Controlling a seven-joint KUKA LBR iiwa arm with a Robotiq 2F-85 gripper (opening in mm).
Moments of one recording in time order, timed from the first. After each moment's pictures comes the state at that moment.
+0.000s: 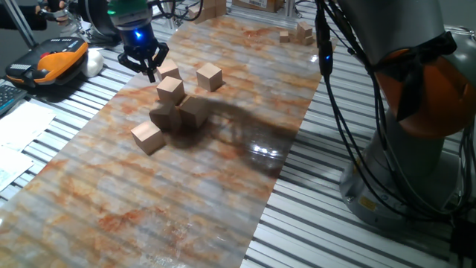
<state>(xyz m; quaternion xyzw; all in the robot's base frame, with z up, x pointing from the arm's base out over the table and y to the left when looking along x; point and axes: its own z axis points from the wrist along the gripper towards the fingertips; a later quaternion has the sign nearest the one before) 0.640 0.030 0.174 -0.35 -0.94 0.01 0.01</state>
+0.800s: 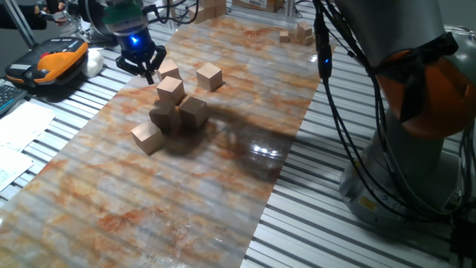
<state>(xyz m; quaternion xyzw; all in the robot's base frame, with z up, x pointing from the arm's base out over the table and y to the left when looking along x) 0.646 0.036 0.170 -0.38 -0.93 0.03 -0.01</state>
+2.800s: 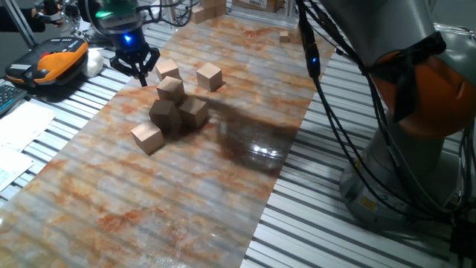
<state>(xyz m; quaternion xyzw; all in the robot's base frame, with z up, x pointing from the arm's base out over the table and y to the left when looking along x) 0.664 0.040 0.160 -0.38 -0.92 0.01 0.00</state>
